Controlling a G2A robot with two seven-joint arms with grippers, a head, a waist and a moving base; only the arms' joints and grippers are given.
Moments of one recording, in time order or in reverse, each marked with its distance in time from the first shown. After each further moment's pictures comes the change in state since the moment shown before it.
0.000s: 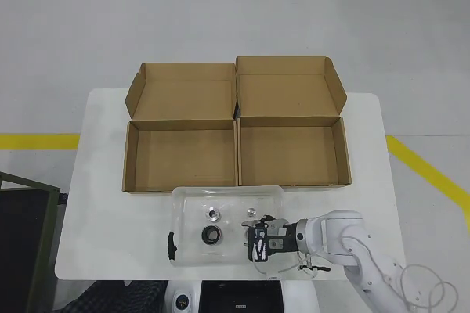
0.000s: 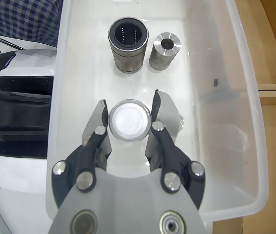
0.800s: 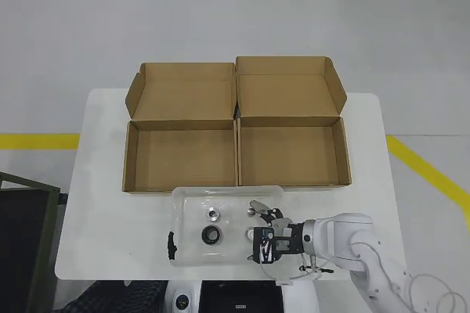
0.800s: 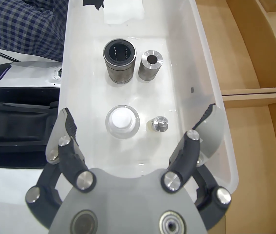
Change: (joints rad) left arm 0.000 0.000 0.000 0.000 0.000 0.000 0.000; right arm -0.060 -0.016 0.072 -0.058 -0.045 -0.014 -0.078
